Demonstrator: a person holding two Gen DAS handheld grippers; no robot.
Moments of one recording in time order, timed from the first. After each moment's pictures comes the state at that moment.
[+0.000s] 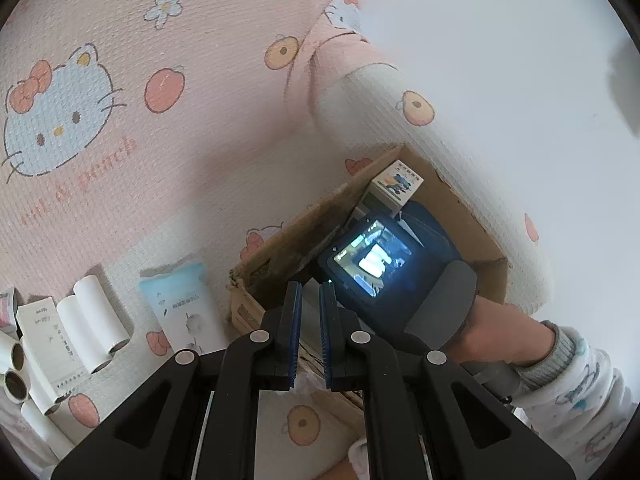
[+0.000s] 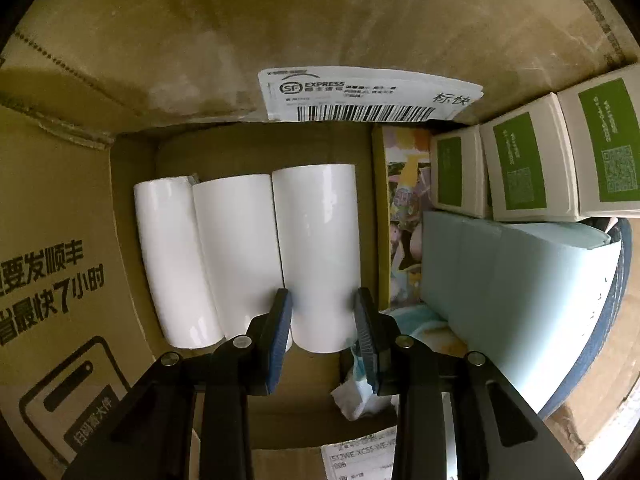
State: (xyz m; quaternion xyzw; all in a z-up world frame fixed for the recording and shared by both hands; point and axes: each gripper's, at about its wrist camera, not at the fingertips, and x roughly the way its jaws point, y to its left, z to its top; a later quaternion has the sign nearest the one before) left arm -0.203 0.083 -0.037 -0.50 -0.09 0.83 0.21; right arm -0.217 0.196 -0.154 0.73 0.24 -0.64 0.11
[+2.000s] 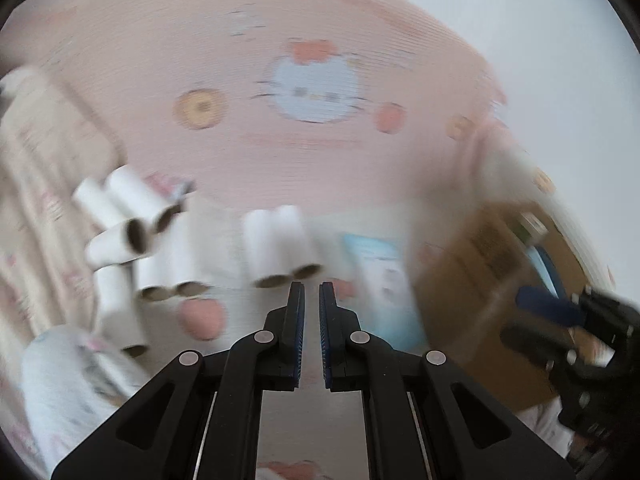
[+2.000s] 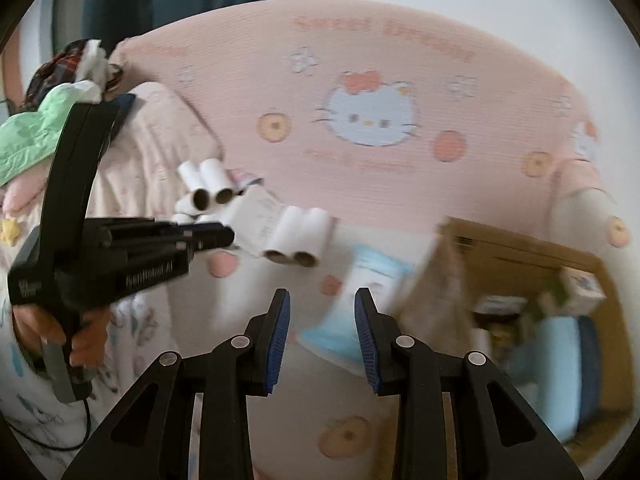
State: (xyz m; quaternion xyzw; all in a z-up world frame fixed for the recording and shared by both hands) left arm -0.045 -0.094 -0.103 -0.38 -0.18 0.91 -0.05; right arm -0.061 0.053 -0.009 0.35 0.17 -0.85 0.35
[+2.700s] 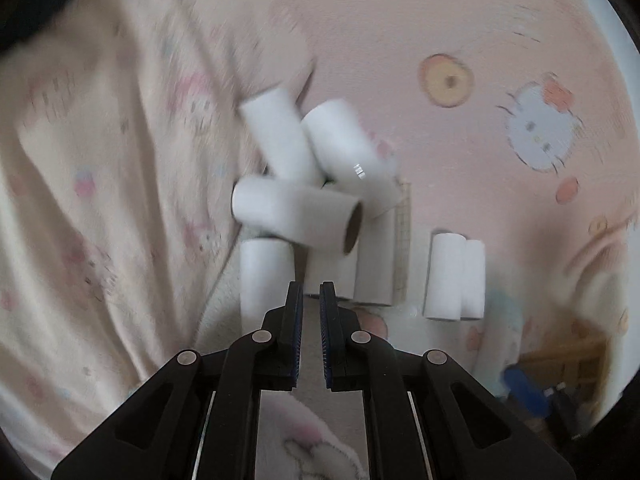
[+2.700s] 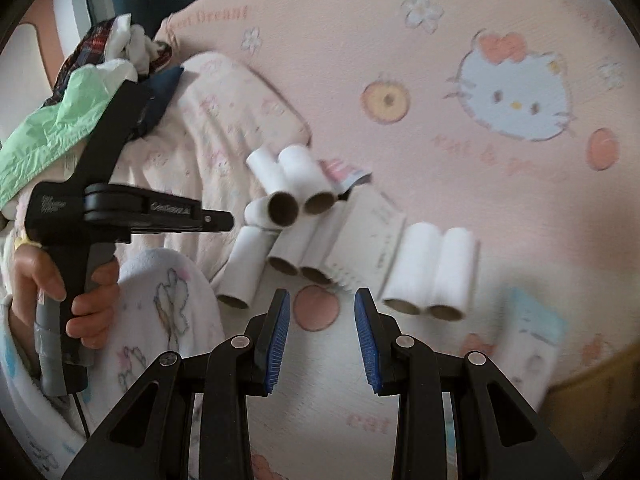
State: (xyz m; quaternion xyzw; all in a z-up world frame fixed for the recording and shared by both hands) left arm -0.055 -0.260 -0.168 -0.47 -0.35 0.78 -0.22; right arm -0.106 -0.089 -0.081 0.40 0.14 -0.77 0.48
